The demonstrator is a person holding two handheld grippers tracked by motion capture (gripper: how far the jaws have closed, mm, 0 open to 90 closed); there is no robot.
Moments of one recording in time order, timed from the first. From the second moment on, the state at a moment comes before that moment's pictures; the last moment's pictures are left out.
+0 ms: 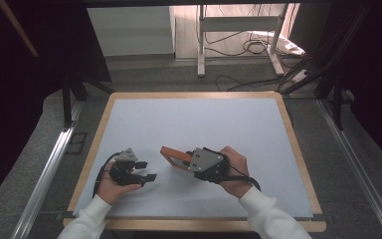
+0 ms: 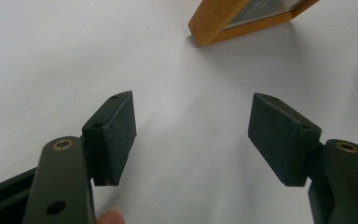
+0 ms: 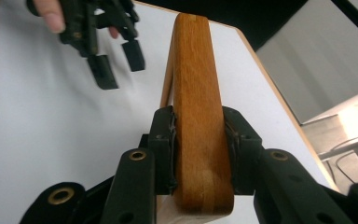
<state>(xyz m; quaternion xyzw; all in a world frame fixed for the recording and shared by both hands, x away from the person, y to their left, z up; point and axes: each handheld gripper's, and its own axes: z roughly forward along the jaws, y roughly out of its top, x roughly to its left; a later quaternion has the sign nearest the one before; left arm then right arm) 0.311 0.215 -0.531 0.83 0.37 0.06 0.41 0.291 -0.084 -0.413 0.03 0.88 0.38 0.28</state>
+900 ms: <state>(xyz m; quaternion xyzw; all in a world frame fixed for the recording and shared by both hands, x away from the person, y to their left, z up) 0.313 0.214 -0.532 0.84 0.36 0.05 0.41 0.365 -0.097 -0.413 0.15 0.88 0.37 0.27</state>
